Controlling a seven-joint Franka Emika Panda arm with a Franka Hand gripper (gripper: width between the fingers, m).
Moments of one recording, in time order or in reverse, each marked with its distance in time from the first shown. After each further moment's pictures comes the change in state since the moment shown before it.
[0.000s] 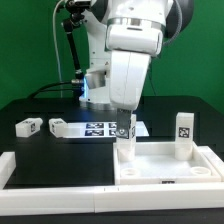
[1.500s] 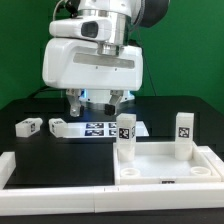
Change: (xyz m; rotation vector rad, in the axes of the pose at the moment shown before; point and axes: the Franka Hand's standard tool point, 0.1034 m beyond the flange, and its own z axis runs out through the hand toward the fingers) arm -0.068 -0.056 -0.017 0.050 -0.014 0.636
